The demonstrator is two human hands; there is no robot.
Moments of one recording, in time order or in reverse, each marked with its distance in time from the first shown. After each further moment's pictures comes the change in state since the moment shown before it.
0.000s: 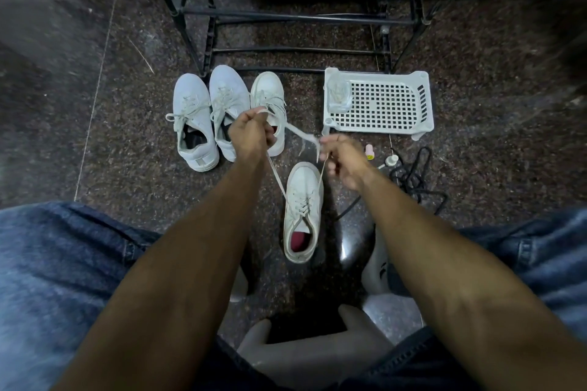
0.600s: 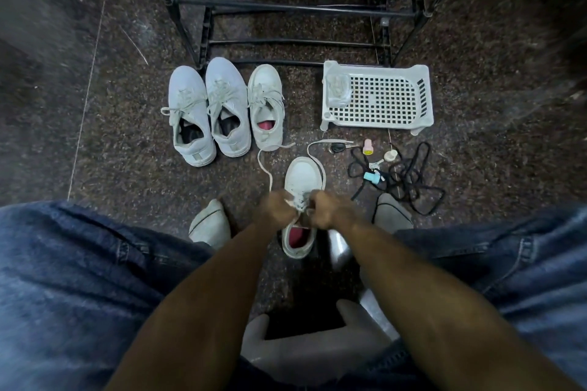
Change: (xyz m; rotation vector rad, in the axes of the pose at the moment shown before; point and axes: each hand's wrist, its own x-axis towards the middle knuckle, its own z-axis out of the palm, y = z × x) left_hand -0.035 -0.113 -0.055 1.208 -0.442 -0.157; right_hand -0.019 0.080 0.021 -1.296 -0.126 0.027
